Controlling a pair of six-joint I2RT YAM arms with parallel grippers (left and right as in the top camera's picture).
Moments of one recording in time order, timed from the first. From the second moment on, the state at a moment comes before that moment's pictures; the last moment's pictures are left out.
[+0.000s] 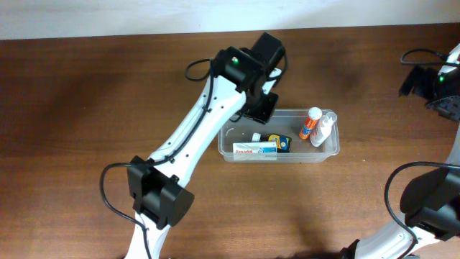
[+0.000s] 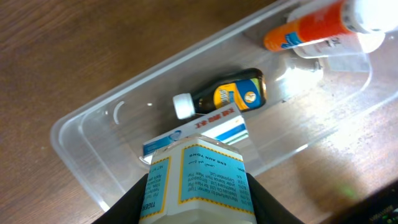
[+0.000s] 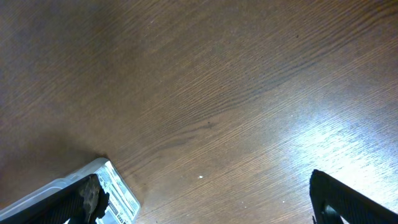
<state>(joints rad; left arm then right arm) -0.67 2.20 2.34 -1.45 0.10 -0.18 -0.49 1.91 1.98 -1.36 -0.06 0.11</state>
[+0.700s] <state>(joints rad) -0.68 2.37 2.33 -1.46 0.00 -0.18 -0.49 1.91 1.98 -1.36 -0.06 0.11</state>
